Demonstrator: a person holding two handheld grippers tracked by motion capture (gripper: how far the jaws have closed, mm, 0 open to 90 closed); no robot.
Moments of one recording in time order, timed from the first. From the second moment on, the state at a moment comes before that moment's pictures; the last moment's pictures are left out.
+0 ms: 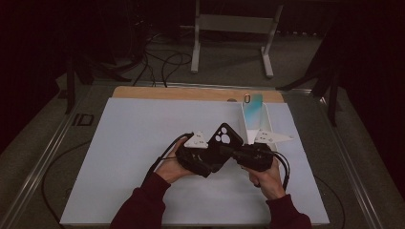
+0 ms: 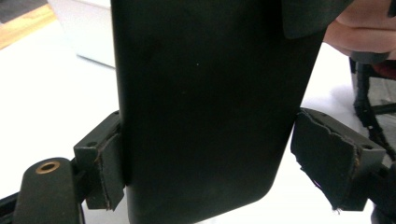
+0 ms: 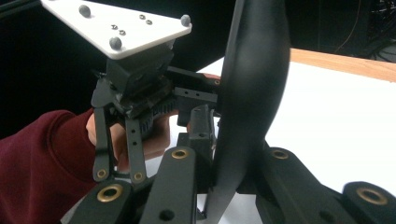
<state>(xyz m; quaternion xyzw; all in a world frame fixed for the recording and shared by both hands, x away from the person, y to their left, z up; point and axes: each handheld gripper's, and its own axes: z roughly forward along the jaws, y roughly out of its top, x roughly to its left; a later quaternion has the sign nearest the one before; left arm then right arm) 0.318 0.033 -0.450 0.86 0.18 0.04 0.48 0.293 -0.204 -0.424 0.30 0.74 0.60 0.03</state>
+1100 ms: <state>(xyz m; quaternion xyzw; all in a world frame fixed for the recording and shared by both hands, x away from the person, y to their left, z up) 0.306 0.046 -0.453 0.85 0.17 0.08 0.49 0.296 -0.213 -0.418 0.32 0.74 0.58 0.09</state>
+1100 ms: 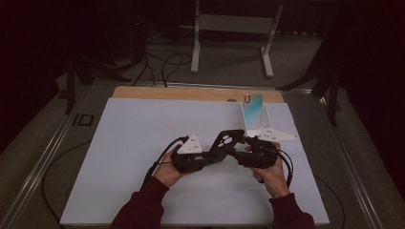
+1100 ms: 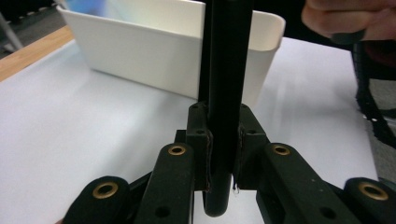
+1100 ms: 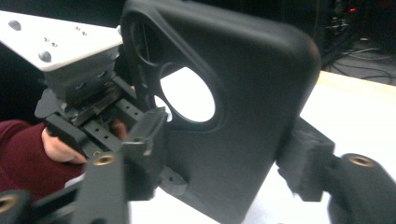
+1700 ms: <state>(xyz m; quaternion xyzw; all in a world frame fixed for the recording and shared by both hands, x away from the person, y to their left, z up) 0.309 0.042 -0.456 0.84 0.21 0.10 0.48 0.295 -0.197 -0.404 0.38 0.70 0.58 0.15</state>
